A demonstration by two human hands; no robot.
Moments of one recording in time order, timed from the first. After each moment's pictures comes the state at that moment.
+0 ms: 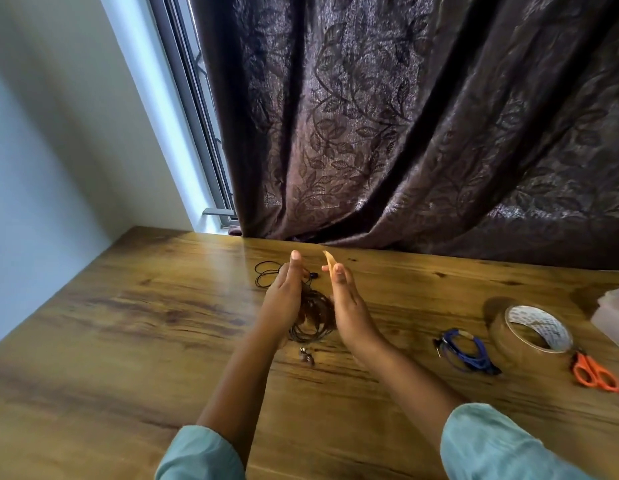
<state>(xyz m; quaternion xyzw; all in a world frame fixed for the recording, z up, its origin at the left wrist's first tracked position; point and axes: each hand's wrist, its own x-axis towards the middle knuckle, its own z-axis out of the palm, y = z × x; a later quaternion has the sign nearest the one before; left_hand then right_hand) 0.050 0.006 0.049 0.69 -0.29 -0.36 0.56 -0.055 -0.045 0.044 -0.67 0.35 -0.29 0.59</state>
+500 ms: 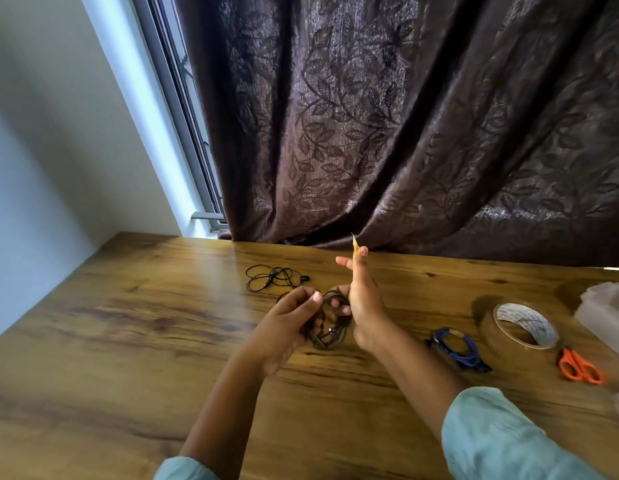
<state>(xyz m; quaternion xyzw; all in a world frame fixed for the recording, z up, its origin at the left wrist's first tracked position) 0.039 0.024 0.042 0.54 -0.32 -0.54 0.56 -0.057 -0.070 0.054 -0.50 0.43 -0.31 0.68</state>
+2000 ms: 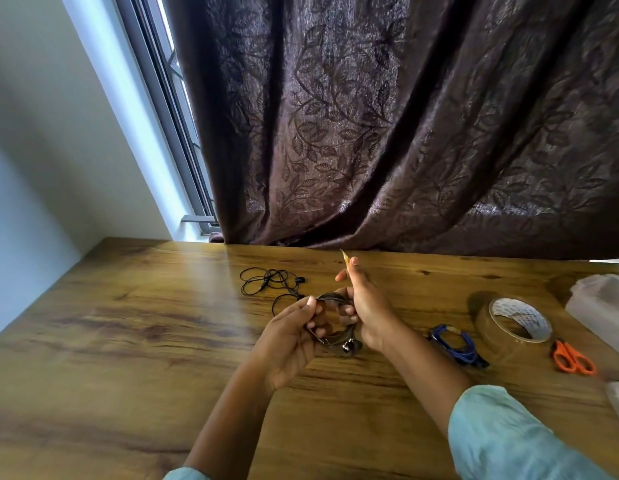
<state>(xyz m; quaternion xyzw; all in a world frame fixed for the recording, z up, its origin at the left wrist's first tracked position) 0.034 0.020 0.031 0.39 -0.22 -0.62 0.64 -0.063 -0.082 0.040 -0.47 0.43 -0.30 0.71</state>
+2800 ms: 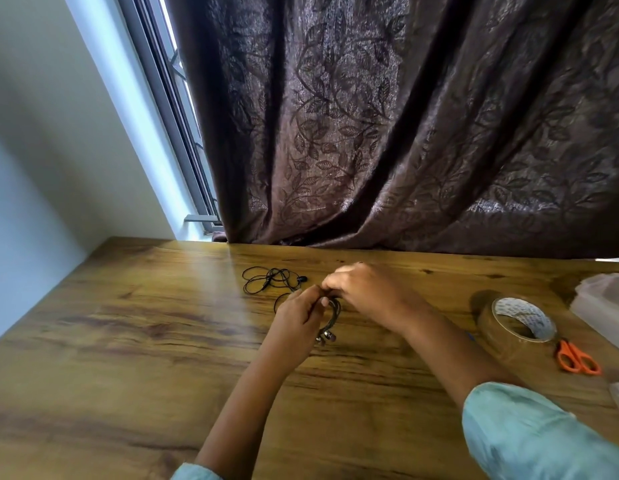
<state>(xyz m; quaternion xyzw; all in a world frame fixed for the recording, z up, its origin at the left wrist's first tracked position) 0.037 0.007 0.026 0.72 -0.56 -0.17 0.38 -0.082 -0.098 0.072 -0.97 0.19 -0.13 0.06</state>
